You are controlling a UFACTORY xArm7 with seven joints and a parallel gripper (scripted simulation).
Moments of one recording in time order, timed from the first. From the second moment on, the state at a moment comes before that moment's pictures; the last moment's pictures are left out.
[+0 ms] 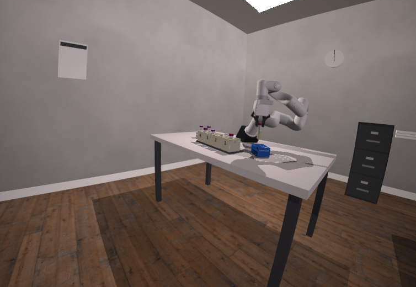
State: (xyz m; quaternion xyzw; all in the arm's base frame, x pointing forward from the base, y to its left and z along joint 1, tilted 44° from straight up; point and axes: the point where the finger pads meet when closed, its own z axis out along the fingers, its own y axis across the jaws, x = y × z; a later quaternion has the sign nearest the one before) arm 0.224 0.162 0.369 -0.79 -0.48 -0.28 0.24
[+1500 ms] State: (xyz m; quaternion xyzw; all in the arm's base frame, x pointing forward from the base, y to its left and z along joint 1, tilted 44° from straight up) arm 0.234 0.106 0.381 -0.85 -0.37 -0.25 0.28
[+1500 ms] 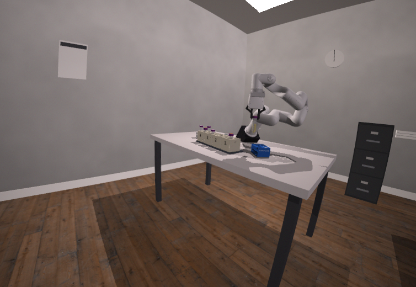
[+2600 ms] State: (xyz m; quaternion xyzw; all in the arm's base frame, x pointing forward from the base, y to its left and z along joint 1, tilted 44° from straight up) arm 0.310 0.004 0.313 -0.93 -0.02 -0.13 0.35
